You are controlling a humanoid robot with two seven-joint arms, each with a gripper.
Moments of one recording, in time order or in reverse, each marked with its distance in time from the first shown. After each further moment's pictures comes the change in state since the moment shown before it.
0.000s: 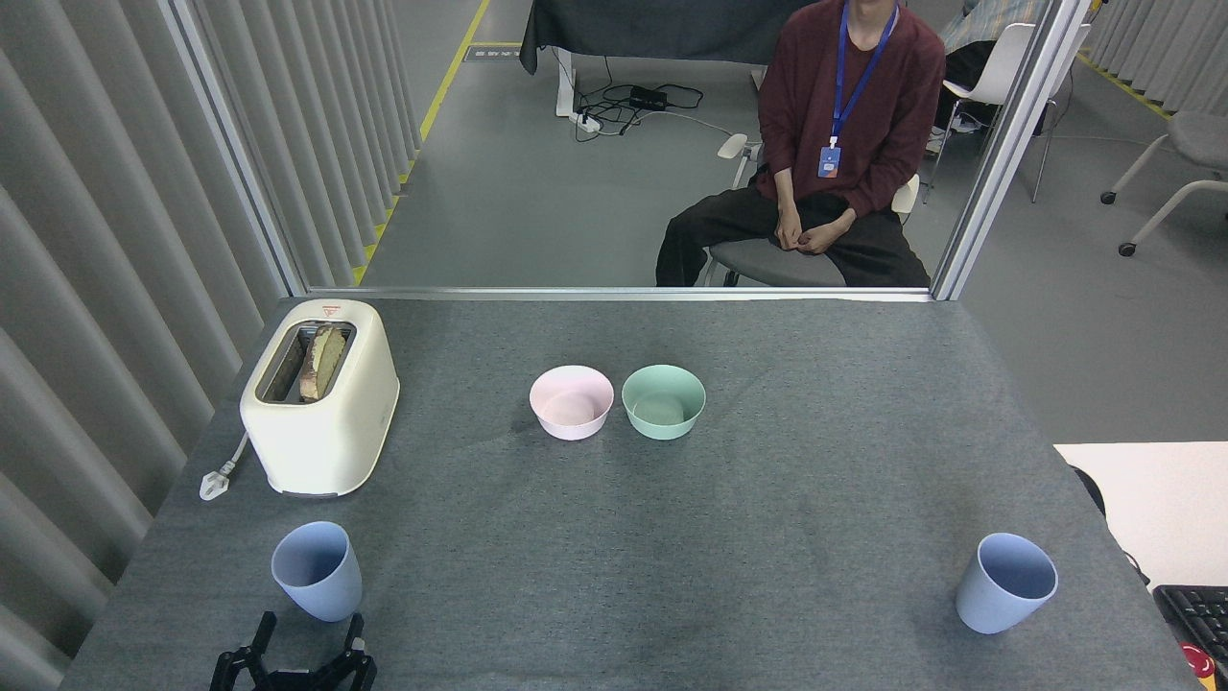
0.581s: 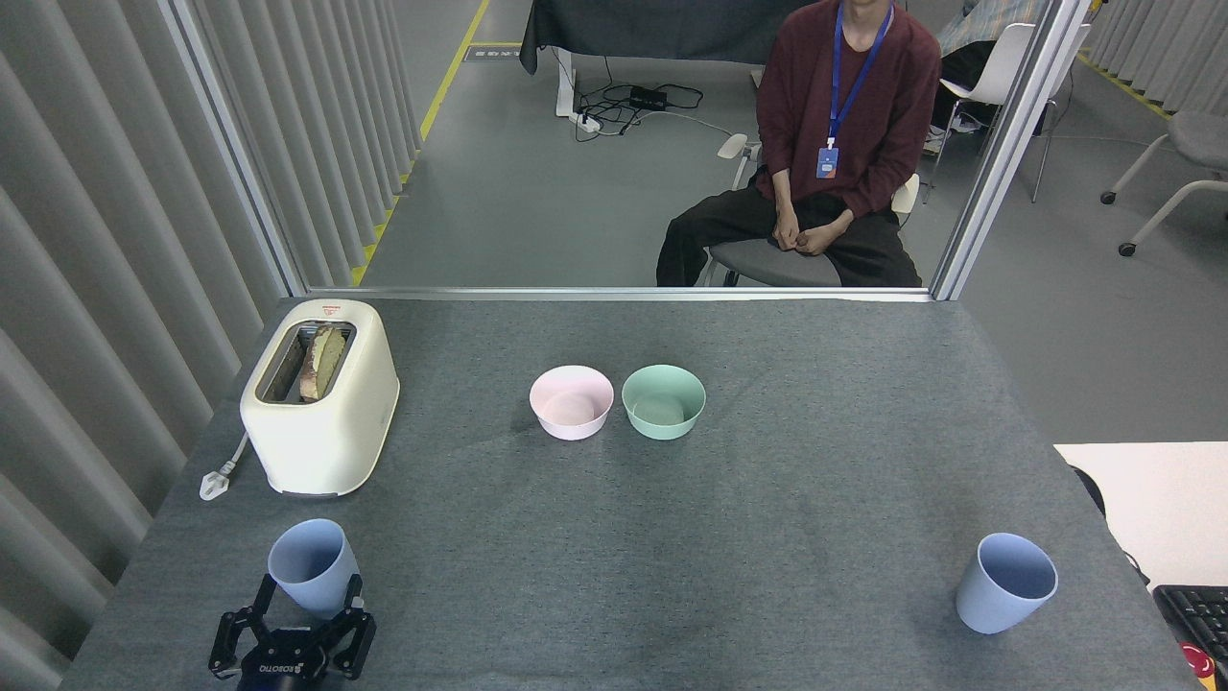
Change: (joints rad) left arm -0.129 0.001 0.000 0.111 0.006 0.000 -0.002; right arm 0.000 -0.001 0.001 0.000 0.007 -0.001 0.002
